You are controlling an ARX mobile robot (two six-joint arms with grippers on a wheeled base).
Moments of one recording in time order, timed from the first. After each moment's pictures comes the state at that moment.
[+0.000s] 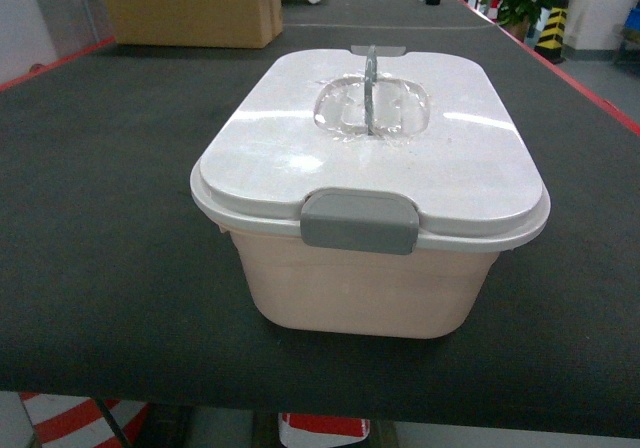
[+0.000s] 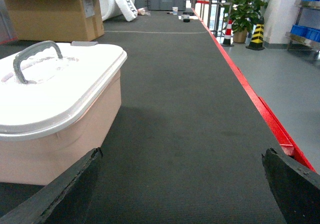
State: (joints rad) left arm 0.00 0.01 0.01 0.00 0.00 -0.01; right arm 0.00 0.00 0.01 -0.01 0.00 0.00
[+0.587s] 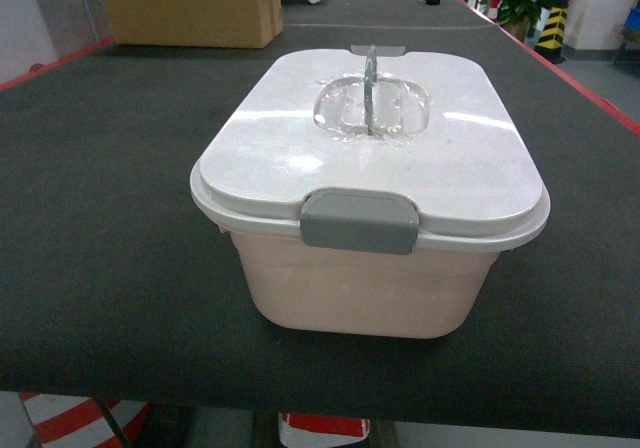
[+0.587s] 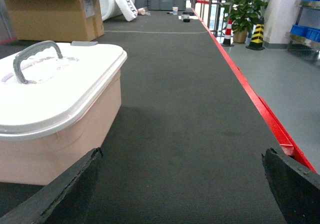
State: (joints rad) left arm 0.00 0.01 0.01 0.00 0.00 -0.01; right arm 0.00 0.00 0.01 -0.01 0.00 0.00
